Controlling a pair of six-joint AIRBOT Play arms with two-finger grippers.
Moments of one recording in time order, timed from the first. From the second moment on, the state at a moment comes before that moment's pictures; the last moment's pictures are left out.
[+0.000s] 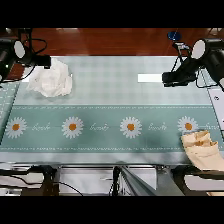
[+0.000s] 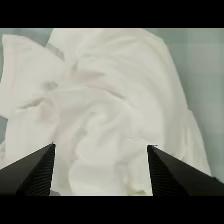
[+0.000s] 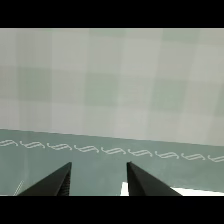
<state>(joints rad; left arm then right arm) 0.00 -1.57 1.53 1.76 -0.92 -1.61 0.10 -1.50 1.50 -1.58 1.38 1.64</state>
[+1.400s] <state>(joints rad) -0.30 -1.26 2.04 1.74 -1.15 -1.61 0.10 -1.50 1.50 -1.80 1.54 1.63</state>
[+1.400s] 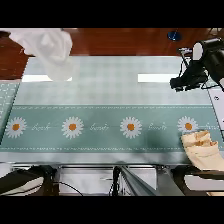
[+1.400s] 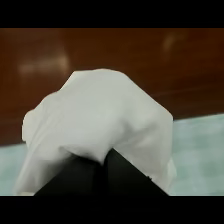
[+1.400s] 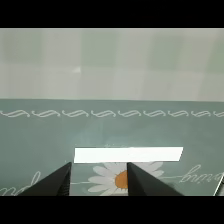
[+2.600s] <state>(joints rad) -0.75 -1.46 1.97 1.55 -1.20 -1.61 0.10 -1.50 1.50 -1.81 1.65 1.62</state>
